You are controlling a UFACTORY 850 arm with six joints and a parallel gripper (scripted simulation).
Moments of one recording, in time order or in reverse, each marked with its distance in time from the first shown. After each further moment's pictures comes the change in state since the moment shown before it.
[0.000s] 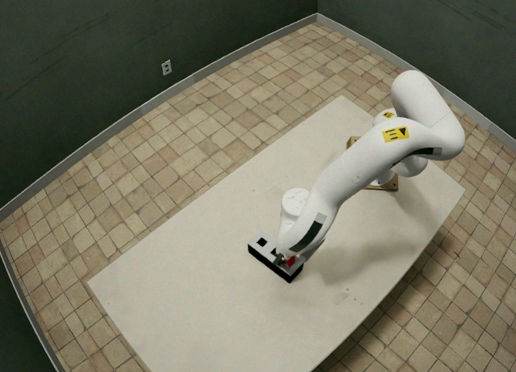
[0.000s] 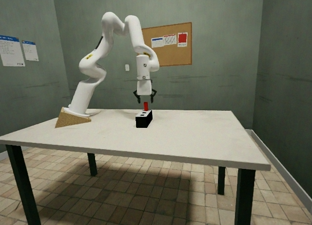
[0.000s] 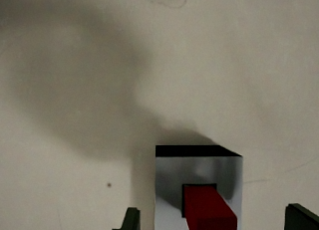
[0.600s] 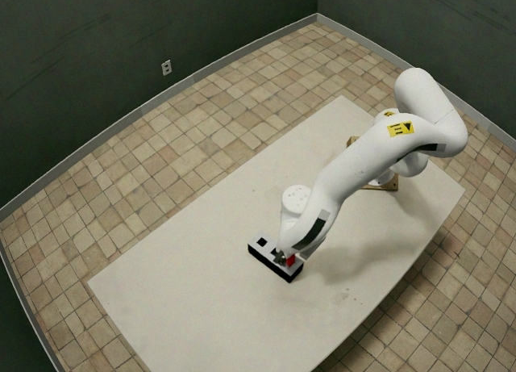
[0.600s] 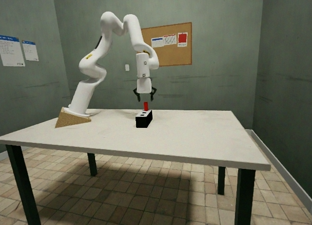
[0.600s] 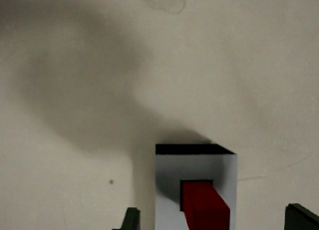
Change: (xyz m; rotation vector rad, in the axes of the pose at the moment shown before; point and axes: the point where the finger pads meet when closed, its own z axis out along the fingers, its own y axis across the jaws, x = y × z) arm 0.000 0.000 -0.014 0.000 0.000 0.000
